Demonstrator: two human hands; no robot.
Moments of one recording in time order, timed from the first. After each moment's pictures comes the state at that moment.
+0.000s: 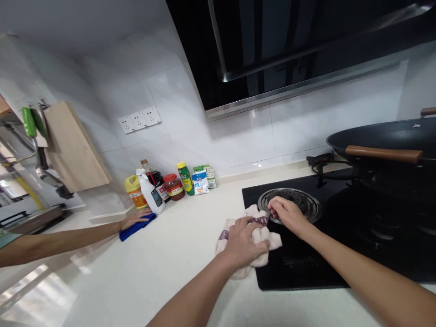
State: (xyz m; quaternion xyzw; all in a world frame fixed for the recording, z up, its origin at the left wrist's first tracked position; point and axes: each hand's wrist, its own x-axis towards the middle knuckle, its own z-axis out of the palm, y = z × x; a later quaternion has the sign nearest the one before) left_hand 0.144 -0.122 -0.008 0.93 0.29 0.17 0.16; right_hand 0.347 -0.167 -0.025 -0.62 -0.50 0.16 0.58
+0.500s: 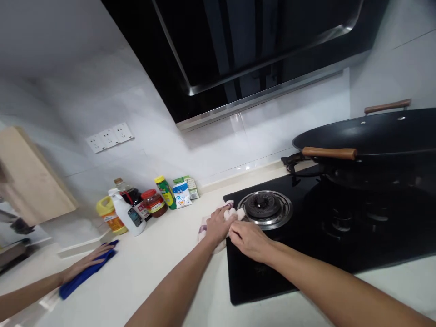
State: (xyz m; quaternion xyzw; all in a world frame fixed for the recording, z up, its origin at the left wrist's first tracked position) left_hand 0.206 -0.033 -0.013 0.90 0.38 0.18 0.09; right_hand 0.301 -0.179 -0.019 -0.61 -0.67 0.00 0.41
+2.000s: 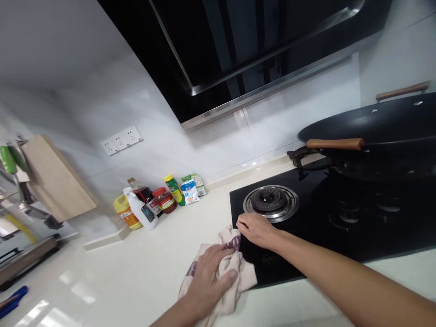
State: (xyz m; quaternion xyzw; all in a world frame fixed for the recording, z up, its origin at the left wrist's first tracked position) left_hand 0.061 -0.137 -0.019 0.94 0.27 0.17 0.12; right_hand 0.310 -0.176 -0.017 -0.66 -0.66 0.02 0.35
